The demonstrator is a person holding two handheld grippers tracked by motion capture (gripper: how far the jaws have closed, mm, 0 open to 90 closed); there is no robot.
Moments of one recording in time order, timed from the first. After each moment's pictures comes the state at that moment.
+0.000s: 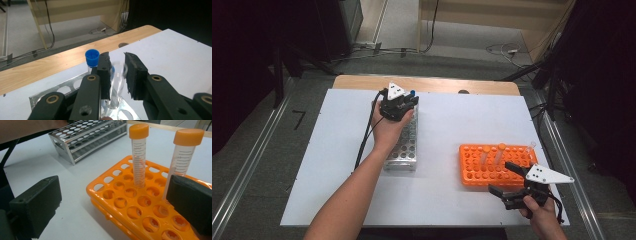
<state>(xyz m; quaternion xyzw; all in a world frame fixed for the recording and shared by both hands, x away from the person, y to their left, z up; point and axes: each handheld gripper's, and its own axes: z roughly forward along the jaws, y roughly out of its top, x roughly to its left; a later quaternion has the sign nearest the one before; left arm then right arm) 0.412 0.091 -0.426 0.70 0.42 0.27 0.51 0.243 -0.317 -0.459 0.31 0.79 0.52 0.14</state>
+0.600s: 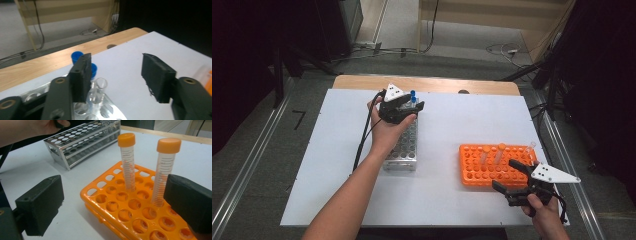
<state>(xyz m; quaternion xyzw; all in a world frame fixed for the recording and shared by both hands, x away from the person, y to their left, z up) 0.391 0.094 -0.413 0.70 0.40 0.23 0.54 0.244 -0.326 -0.453 0.32 0.77 0.53 0.16</state>
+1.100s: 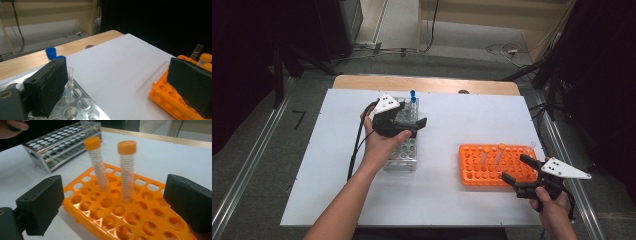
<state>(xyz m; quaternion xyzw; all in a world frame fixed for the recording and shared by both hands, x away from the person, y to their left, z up) 0.338 0.099 -0.401 0.71 0.37 0.20 0.57 0.257 -0.349 -0.450 0.36 0.76 0.52 0.19</state>
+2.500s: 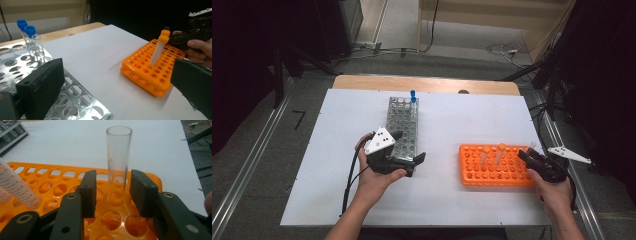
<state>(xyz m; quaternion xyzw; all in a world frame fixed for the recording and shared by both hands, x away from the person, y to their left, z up) 0.262 0.096 -0.426 0.72 0.35 0.18 0.57 0.308 -0.384 -0.475 0.53 0.69 0.43 0.23</state>
